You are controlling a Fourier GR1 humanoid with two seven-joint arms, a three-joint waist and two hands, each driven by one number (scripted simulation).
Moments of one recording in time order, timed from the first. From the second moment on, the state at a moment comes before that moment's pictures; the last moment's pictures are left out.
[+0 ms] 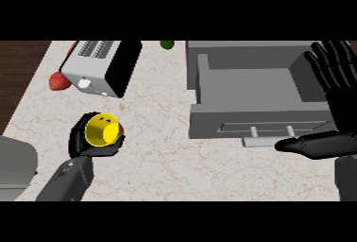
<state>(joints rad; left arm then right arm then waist) -0.52 0.16 0.38 -0.30 0.04 -0.11 -1.11 -0.29 -0.22 -0.15 -1.85 -0.14 0.20 0.13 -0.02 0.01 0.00</state>
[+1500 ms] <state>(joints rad) -1.14 0.00 0.04 -0.73 0.14 0.19 -0.38 -0.26 -0.21 -0.16 -1.85 -0.10 0.19 0.11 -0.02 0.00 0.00</state>
